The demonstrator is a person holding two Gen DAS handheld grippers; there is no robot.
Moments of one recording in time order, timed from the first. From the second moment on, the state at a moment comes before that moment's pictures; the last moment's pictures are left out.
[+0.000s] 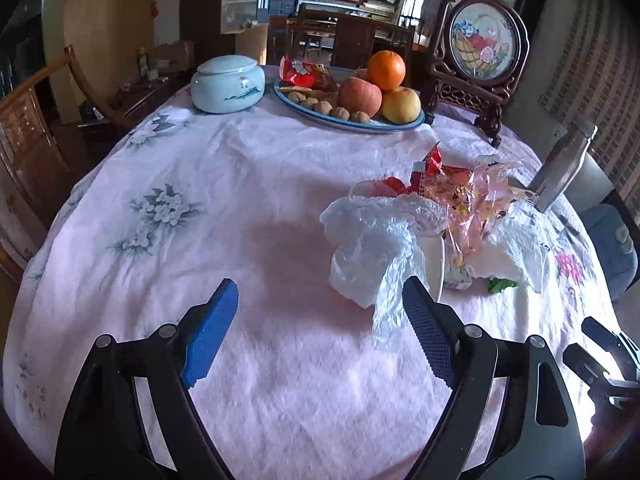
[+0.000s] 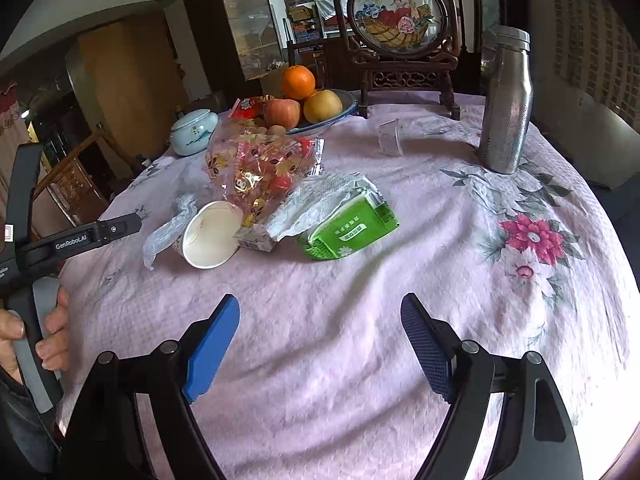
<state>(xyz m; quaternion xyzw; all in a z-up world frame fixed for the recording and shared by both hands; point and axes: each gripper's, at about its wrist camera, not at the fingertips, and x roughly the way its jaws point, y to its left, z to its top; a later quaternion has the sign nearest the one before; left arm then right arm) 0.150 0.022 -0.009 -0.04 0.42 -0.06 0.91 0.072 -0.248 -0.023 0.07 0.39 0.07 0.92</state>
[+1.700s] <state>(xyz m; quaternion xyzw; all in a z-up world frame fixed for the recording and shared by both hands) 0.113 0.056 -0.045 -0.05 0.43 -0.12 0.90 0.144 -0.191 -0.046 -0.12 0.42 0.00 0.90</state>
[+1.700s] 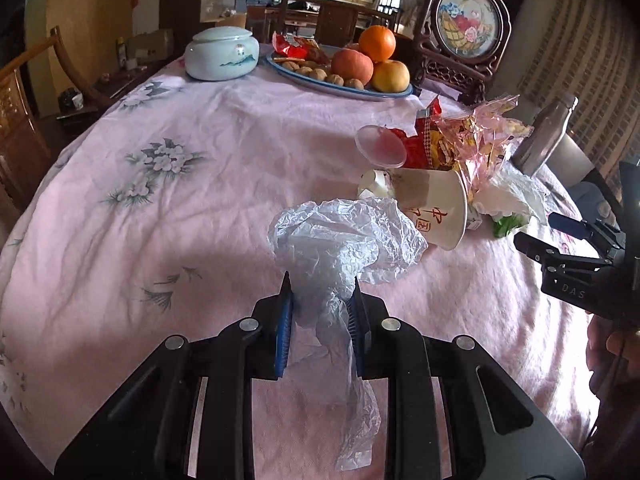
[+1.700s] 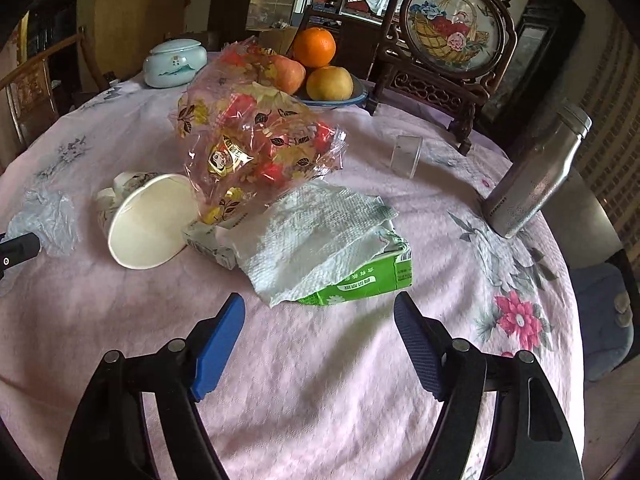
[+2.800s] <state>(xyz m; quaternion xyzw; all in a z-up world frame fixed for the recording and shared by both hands) 0.097 0.074 -0.034 -0.07 0.42 -0.12 0.90 0.133 -0.189 -0.009 -0.07 0.40 0.07 0.91</state>
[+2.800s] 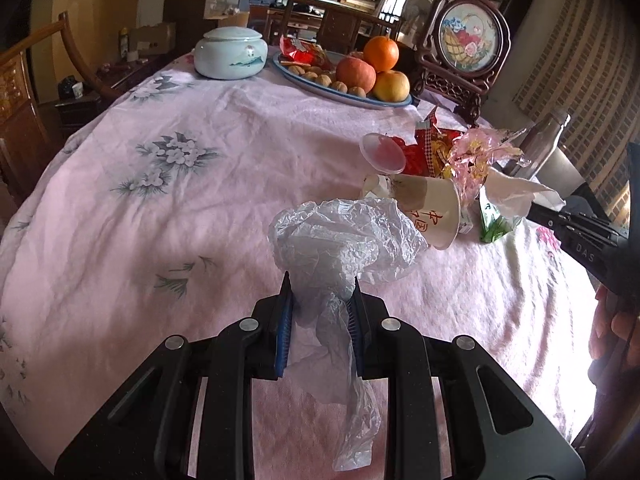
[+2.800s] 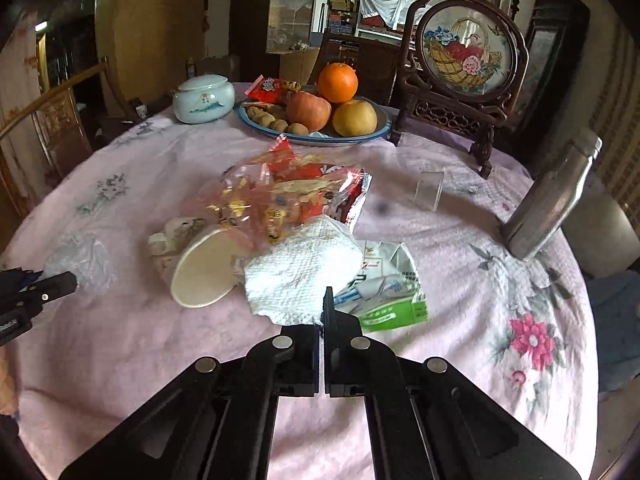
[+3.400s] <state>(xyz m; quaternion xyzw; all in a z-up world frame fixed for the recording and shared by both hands) -0.009 0.126 -0.005 -0.09 0.38 -0.05 0.92 0.032 -0.135 0.002 0.00 0.39 0.18 0.91</state>
